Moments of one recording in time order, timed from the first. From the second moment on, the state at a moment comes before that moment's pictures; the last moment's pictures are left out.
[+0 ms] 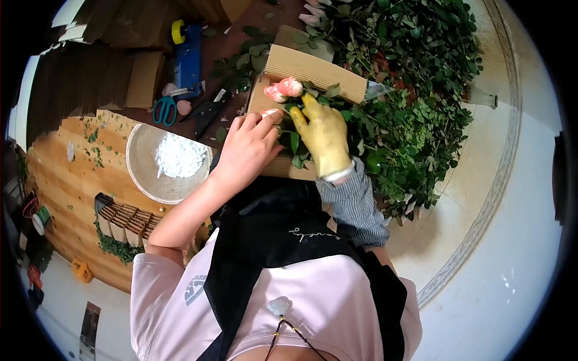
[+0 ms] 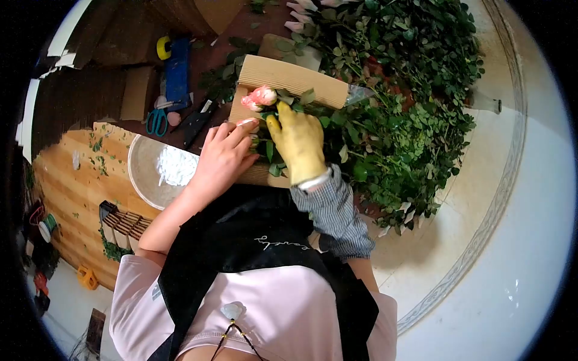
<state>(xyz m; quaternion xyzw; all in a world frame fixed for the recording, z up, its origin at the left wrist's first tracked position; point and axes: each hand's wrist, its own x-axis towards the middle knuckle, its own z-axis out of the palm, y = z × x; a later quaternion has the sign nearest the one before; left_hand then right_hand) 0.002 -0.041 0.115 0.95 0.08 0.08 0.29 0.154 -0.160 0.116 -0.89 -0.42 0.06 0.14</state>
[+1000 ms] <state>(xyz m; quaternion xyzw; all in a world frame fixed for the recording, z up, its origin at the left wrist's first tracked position) 0.044 -0.040 0.049 0.74 0.34 0.13 0.57 0.165 -0.138 0.129 -0.85 -0.47 0.14 0.19</state>
